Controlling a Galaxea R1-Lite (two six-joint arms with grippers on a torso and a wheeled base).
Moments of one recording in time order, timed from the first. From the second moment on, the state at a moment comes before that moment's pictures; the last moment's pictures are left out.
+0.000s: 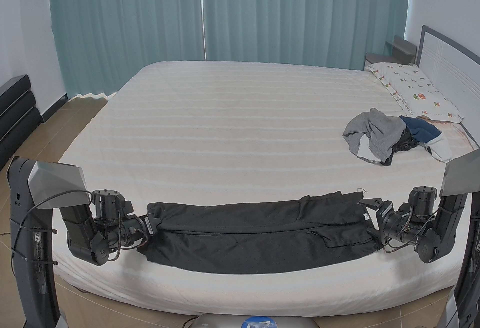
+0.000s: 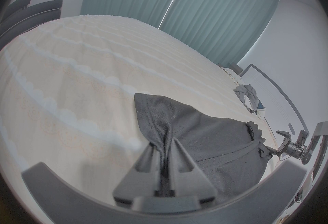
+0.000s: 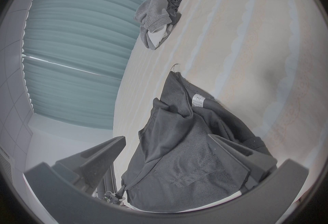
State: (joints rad) left arm -0.07 2.41 -0.61 -1.21 -0.26 -0.40; right arm 0.00 2.29 -0.37 -1.42 0.31 1.08
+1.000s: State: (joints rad) left arm -0.07 2.41 -0.59 -1.28 -0.24 -0.41; right arm 0.00 2.29 -0.37 -1.42 0.31 1.08
